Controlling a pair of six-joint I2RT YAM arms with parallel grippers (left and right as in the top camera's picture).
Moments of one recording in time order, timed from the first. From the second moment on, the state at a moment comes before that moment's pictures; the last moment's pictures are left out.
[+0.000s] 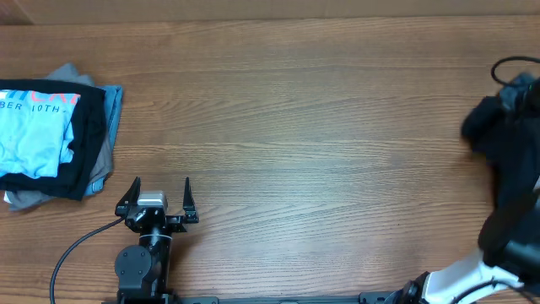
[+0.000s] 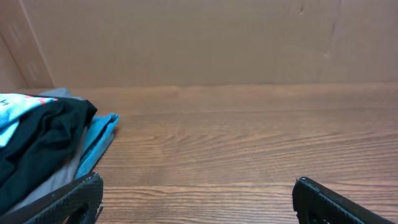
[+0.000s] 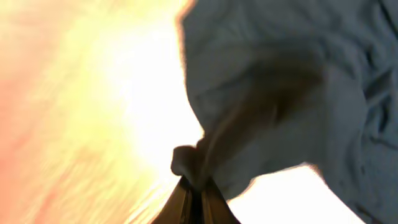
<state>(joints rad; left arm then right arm) -0.01 0.02 0.01 -0.08 -0.01 0.00 -0.48 1.85 1.80 -1.15 -0.01 0.40</state>
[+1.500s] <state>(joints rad) -0.01 0.02 0.01 -0.08 -0.01 0.00 0.89 2.04 1.79 -0.63 -0.16 0.51</state>
